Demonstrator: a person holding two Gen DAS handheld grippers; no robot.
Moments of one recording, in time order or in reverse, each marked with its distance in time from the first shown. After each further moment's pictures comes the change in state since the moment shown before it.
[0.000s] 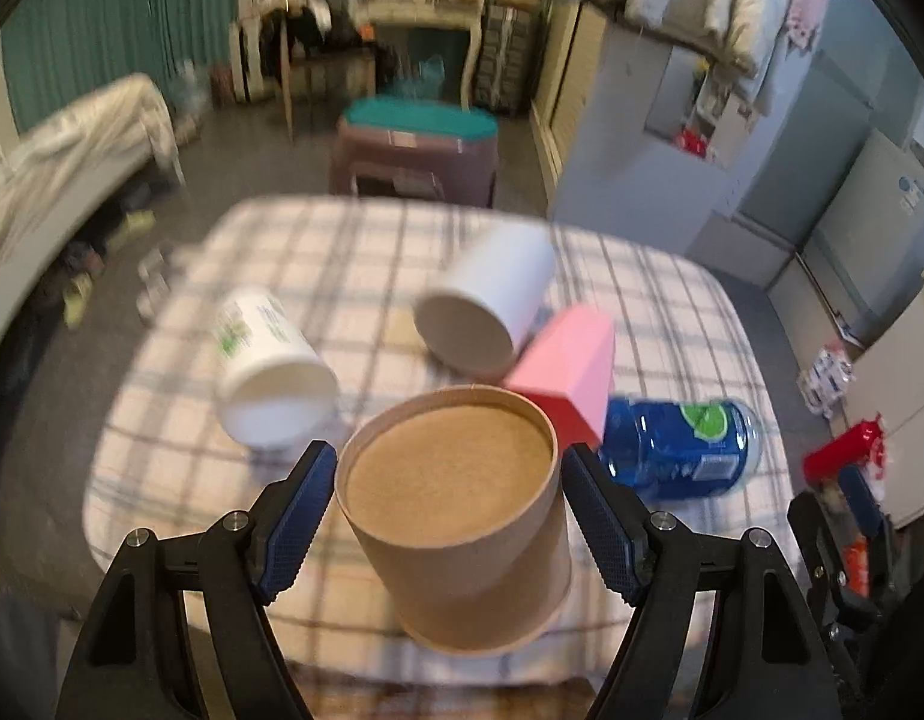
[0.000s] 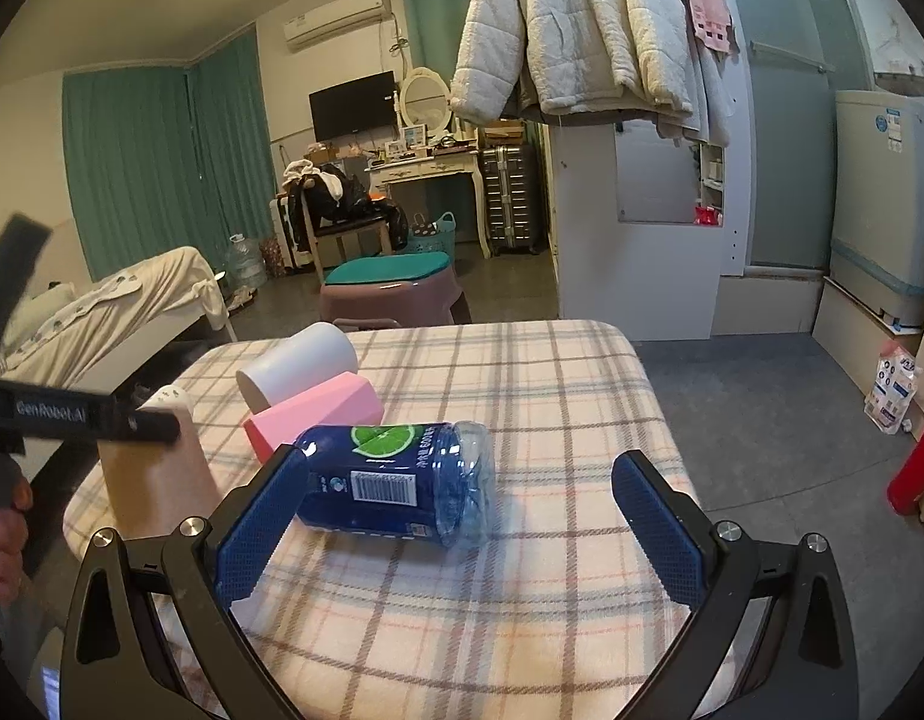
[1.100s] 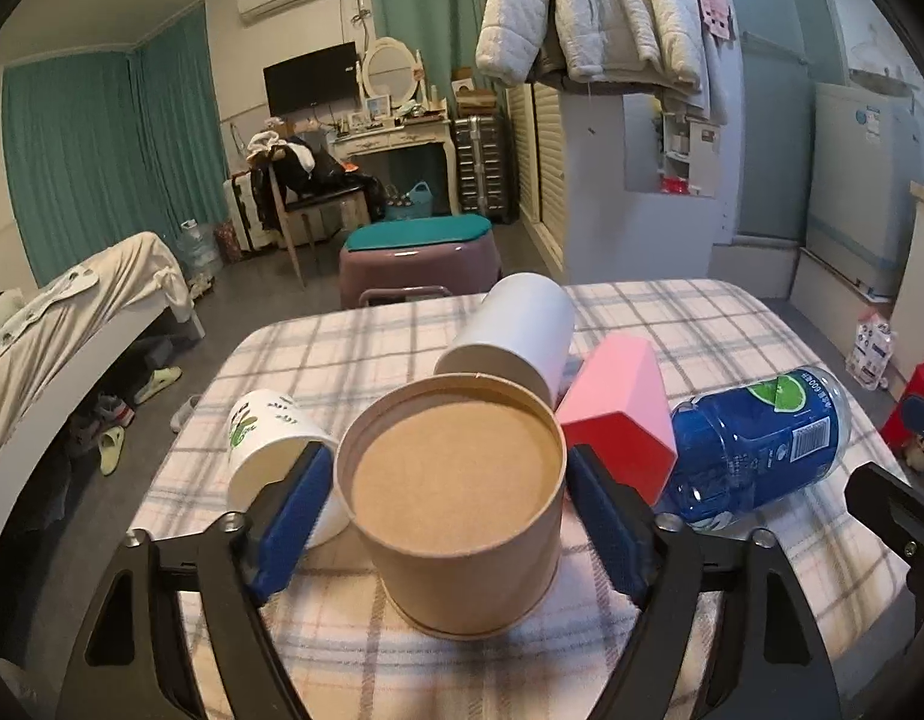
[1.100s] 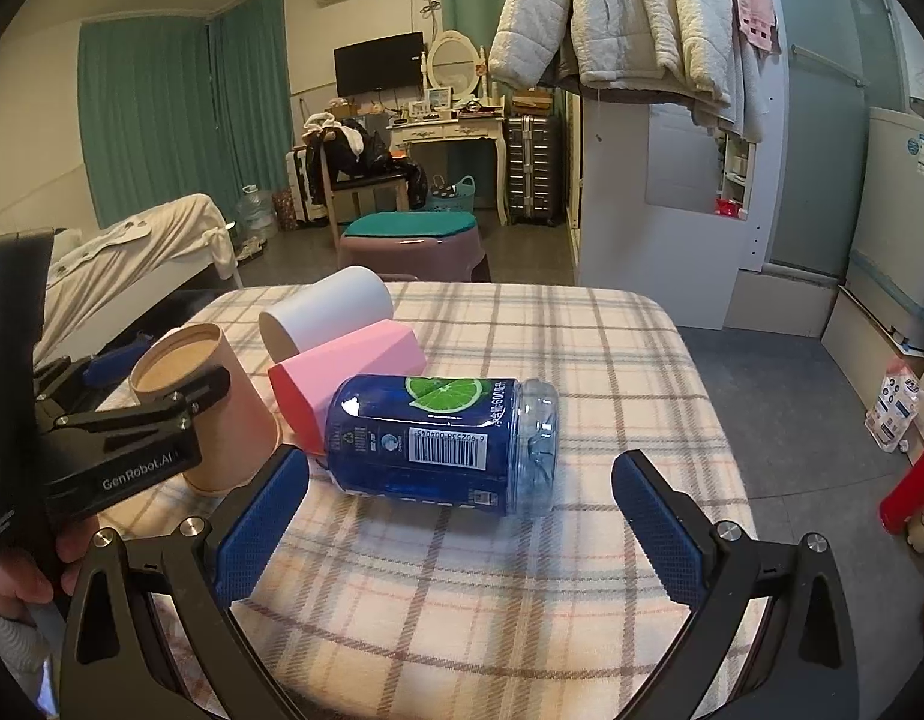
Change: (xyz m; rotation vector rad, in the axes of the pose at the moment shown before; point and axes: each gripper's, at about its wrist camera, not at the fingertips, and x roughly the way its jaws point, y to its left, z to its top) left arm 0.038 -0.006 -0.033 0.195 -0.309 0.093; right arm 0.022 0.034 -0.010 -0.076 0.092 0.003
